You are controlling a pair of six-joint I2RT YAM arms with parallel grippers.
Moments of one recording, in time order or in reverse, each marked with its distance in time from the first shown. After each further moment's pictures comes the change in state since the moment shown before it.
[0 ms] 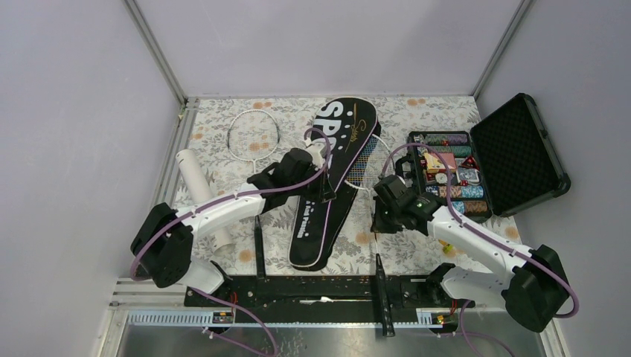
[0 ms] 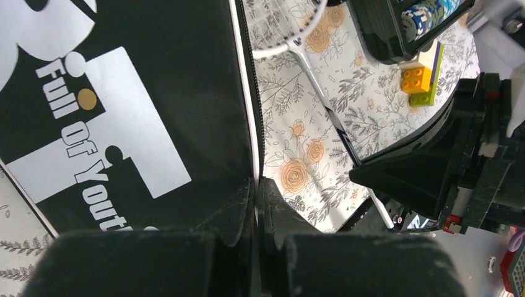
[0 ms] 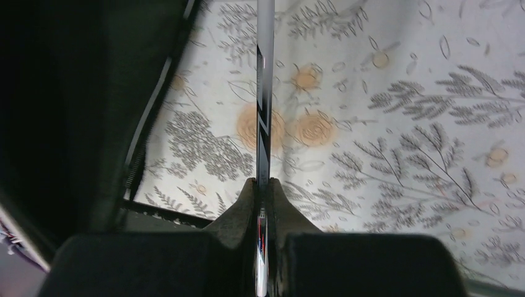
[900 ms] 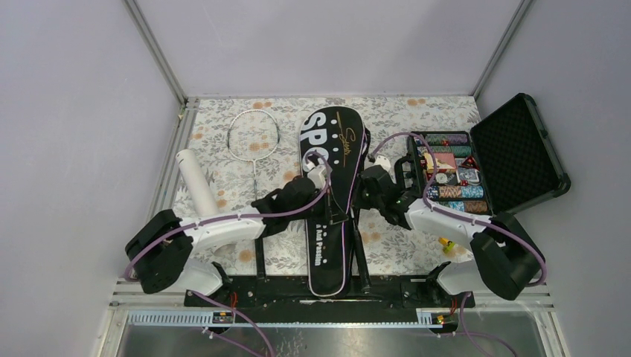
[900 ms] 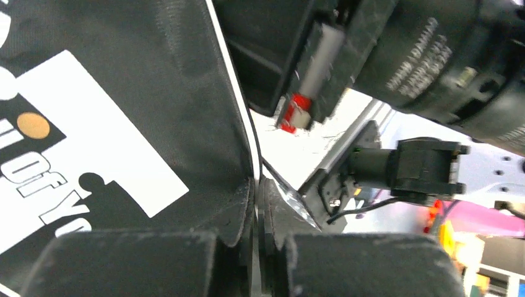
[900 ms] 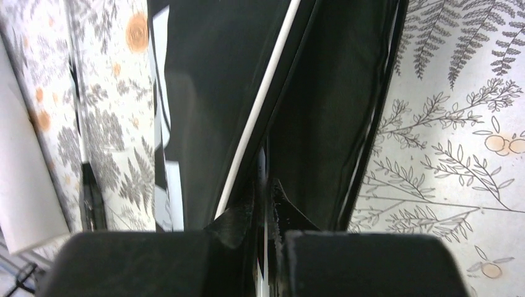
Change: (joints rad) left arm -0.158 -0.028 -0.198 0.260 -0.001 -0.236; right arm -0.006 0.232 -0.066 0.698 0.092 0.048
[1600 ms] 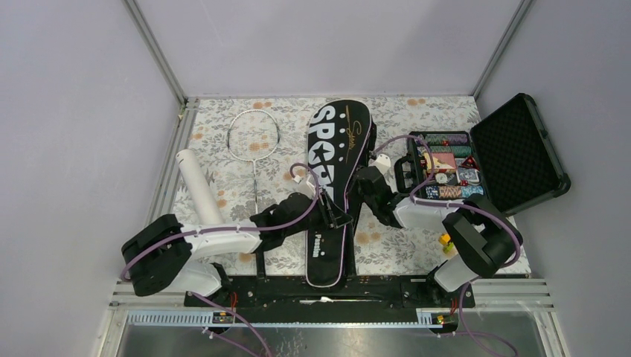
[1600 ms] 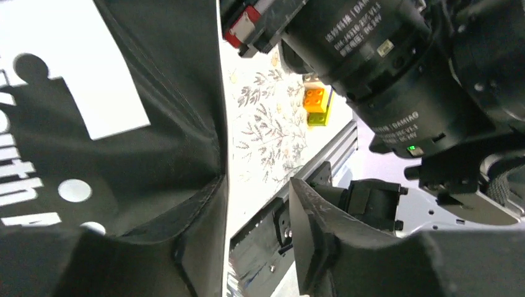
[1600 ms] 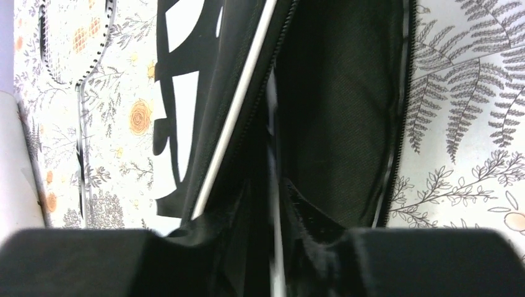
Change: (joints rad) left arm -0.077 -0.046 -0.207 0.322 -0.198 -0.348; right arm -0.006 0.195 -0.033 0.354 0.172 0.089
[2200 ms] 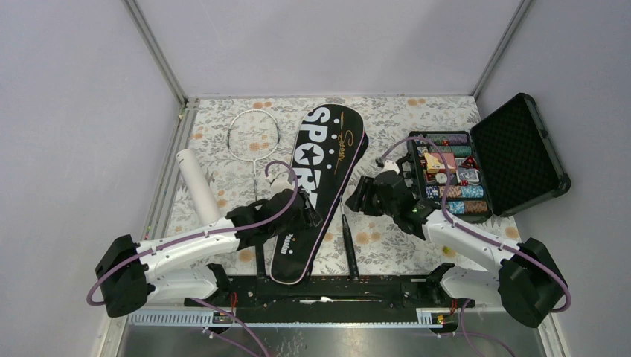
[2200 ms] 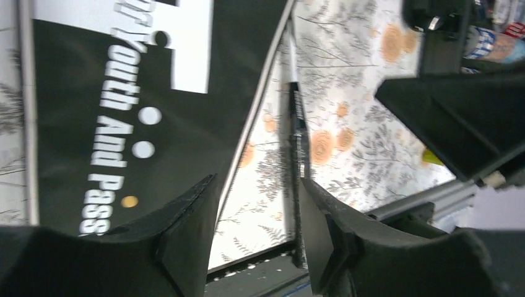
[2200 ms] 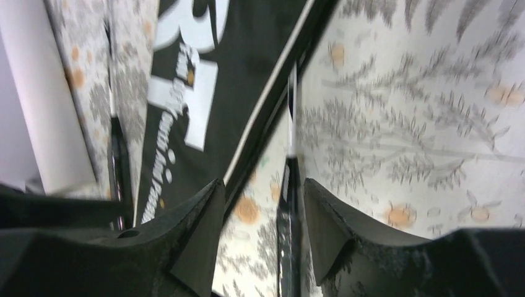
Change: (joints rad) left arm 0.000 -0.242 0.146 -0.754 -0.263 0.027; right arm -0.003 -0.372 -0.013 -0.424 -0.225 -0.082
